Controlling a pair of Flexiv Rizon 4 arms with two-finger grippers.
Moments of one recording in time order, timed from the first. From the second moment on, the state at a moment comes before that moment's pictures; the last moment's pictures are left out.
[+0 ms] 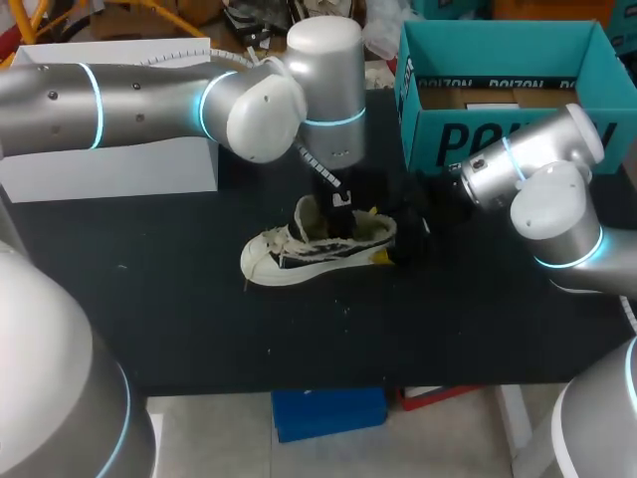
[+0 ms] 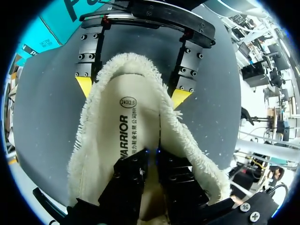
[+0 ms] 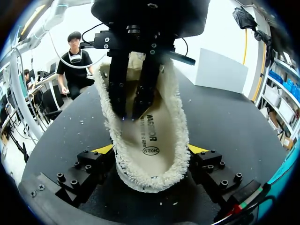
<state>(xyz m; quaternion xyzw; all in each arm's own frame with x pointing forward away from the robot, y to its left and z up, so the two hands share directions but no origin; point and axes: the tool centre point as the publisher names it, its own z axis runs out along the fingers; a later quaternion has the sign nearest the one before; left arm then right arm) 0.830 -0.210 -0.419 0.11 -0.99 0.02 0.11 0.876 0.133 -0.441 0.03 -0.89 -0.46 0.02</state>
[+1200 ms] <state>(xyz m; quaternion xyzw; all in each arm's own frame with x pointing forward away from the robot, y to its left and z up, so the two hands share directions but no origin) 0.838 -0.191 -0.425 0.17 -0.96 -0.13 -0.15 0.876 0.133 -0.441 0.03 -0.89 -0.46 0.02</state>
